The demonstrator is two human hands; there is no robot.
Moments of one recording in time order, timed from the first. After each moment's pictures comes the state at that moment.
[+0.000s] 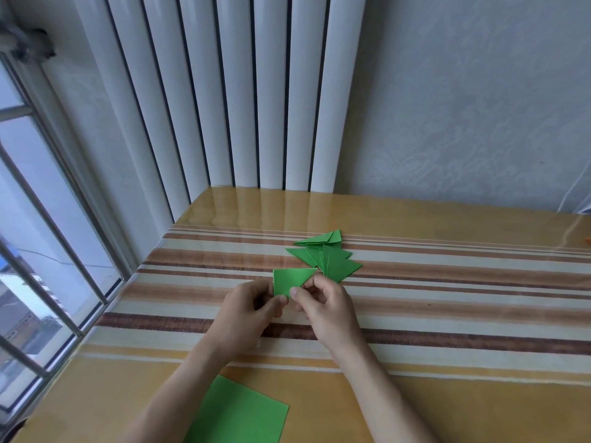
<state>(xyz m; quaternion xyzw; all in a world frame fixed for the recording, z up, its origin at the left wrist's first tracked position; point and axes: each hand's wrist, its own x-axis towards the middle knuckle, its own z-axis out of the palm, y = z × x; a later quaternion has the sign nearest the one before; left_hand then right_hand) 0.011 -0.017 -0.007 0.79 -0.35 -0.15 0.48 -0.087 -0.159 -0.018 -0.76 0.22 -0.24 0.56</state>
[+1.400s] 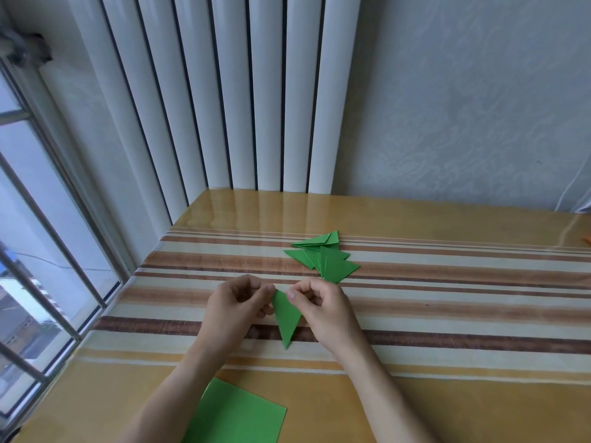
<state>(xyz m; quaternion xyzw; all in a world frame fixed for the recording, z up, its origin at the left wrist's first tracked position) 0.010 -0.014 -0.004 0.75 -0.23 -0.16 0.59 -0.089 -0.170 -0.023 -0.78 0.20 -0.20 0.55</state>
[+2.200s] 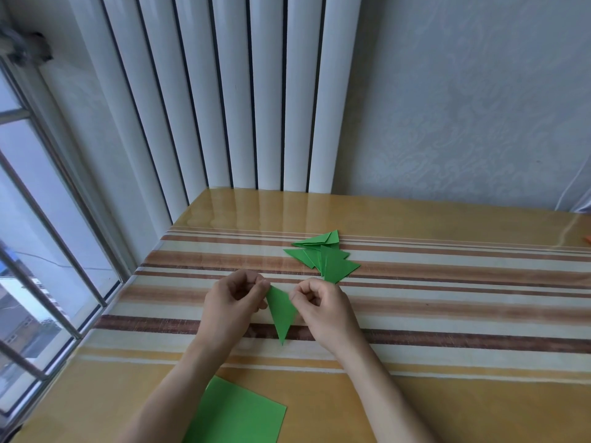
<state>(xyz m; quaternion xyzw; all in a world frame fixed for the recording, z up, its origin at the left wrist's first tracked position) 0.014 -0.015 -0.008 0.75 -0.24 -0.11 0.60 -0.092 -0.165 -0.018 -0.80 0.20 -0.20 0.53</state>
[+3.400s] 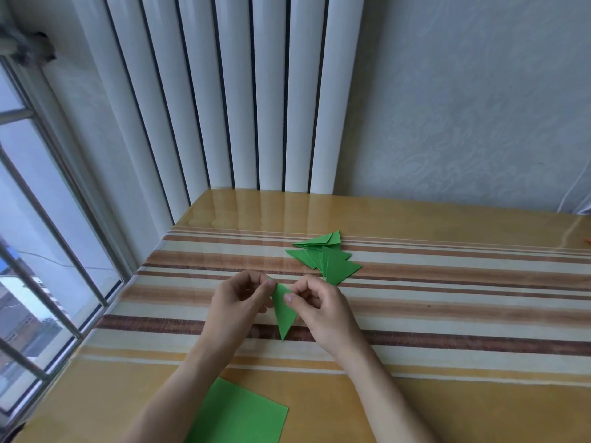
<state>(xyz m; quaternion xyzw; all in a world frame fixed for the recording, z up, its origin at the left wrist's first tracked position) 0.010 -0.018 -0.007 0.70 -0.23 -0.16 0.65 -0.087 -0.165 -0.024 -0.78 0.14 -0.21 0.57</state>
